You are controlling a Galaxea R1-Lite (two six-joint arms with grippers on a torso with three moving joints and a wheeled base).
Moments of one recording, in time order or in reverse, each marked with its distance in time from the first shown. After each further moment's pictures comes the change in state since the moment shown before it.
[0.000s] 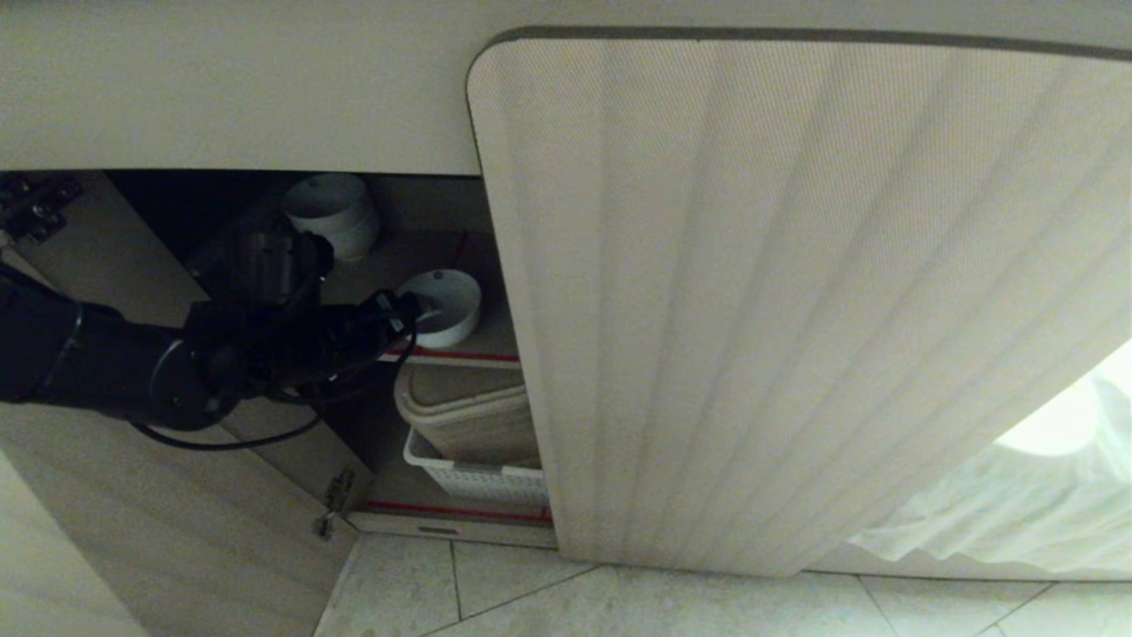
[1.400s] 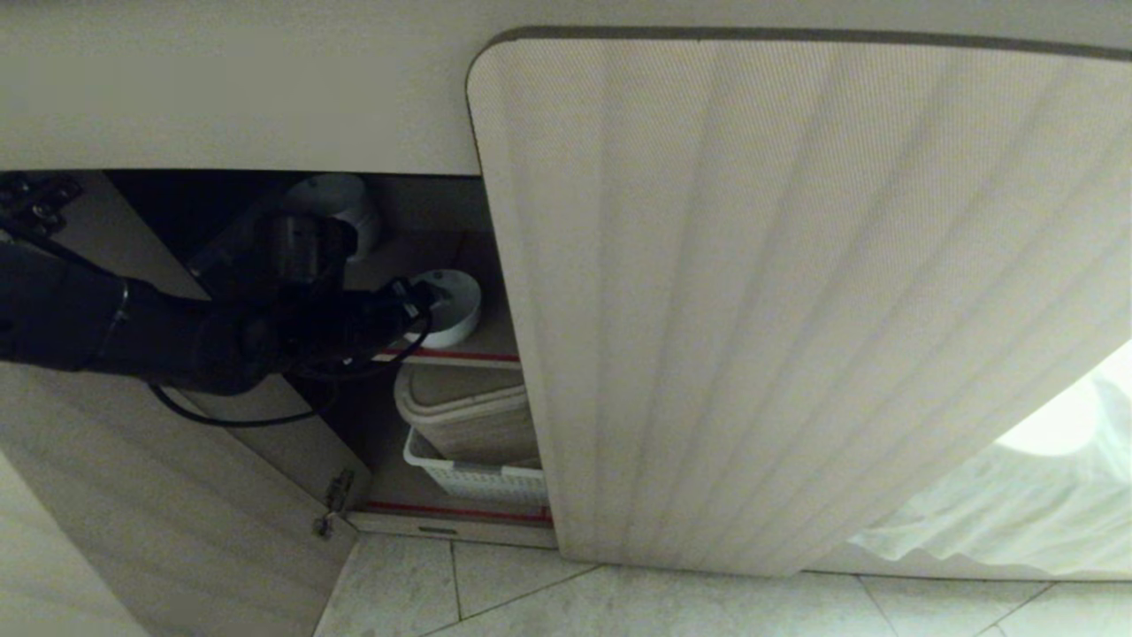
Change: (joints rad) left arm -0.007 0.075 -0.139 0.086 0.023 0.008; right arm 0.000 0.000 0.000 0.000 0.001 0.000
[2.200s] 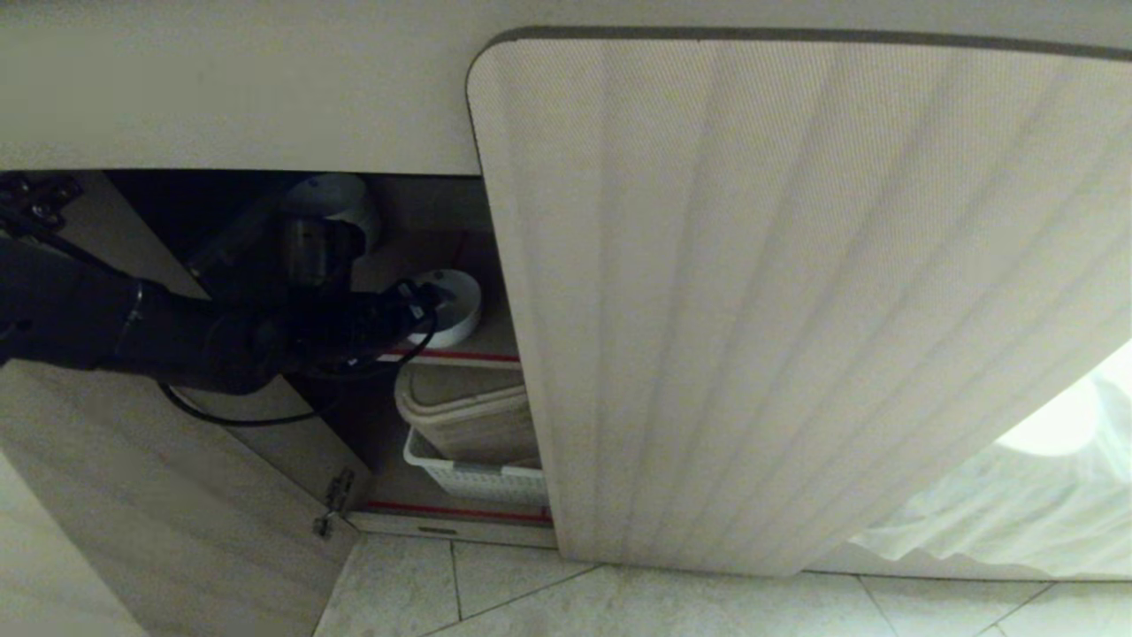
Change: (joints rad) left arm -0.009 0.015 -0.011 -0.002 0.011 0.002; right arm 0.000 0.000 0.000 0.000 0.000 0.000
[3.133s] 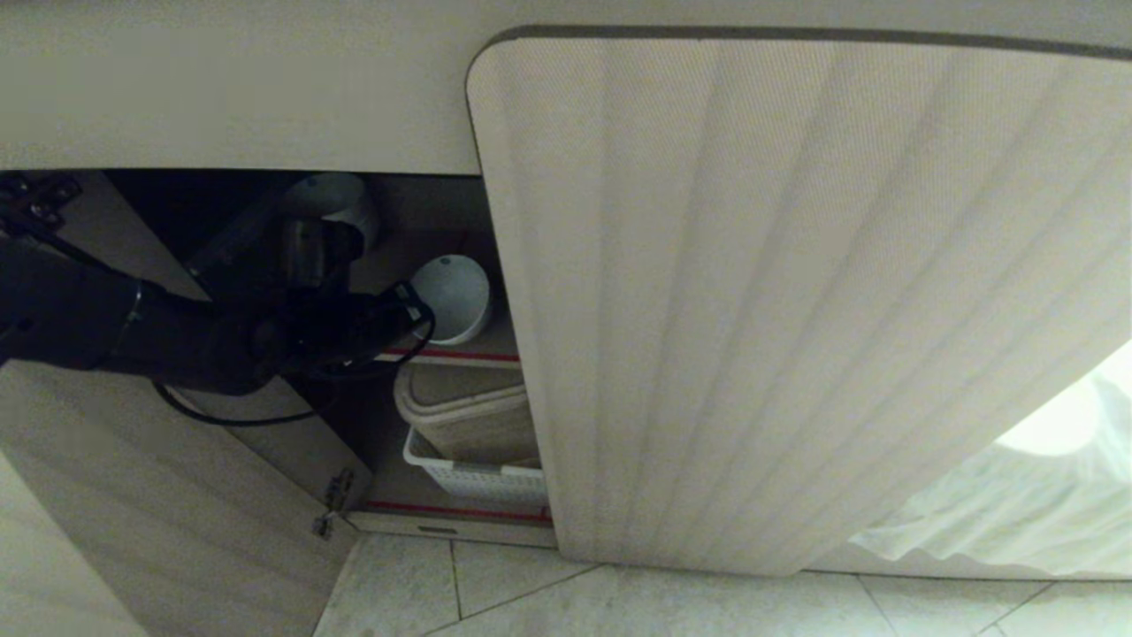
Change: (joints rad) left arm 0.004 0.000 0.003 0.001 0.024 0.013; right arm 0.000 0.000 0.000 0.000 0.000 0.000
